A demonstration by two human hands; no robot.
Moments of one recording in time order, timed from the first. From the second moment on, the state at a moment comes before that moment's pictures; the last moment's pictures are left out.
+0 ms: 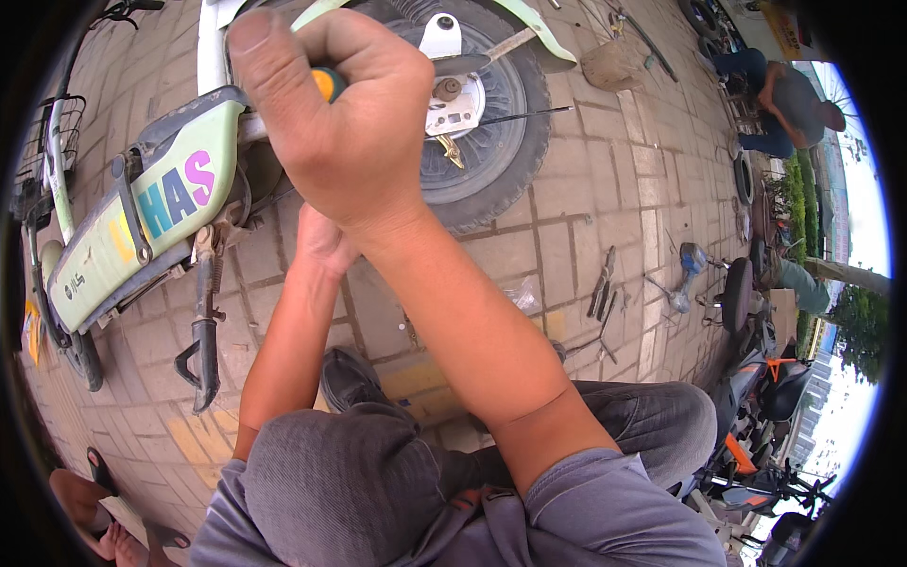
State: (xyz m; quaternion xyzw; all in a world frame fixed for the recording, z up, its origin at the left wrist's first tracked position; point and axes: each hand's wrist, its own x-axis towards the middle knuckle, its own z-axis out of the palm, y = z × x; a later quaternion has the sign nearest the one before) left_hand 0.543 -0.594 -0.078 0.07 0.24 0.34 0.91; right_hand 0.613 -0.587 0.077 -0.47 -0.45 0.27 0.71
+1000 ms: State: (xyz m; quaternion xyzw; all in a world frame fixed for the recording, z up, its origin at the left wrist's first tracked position) left_hand 0.539 -0.591 -0.067 0.04 0.24 0.30 0.92; right_hand 0.659 -0.596 0.164 -0.52 -0.85 0.10 -0.01
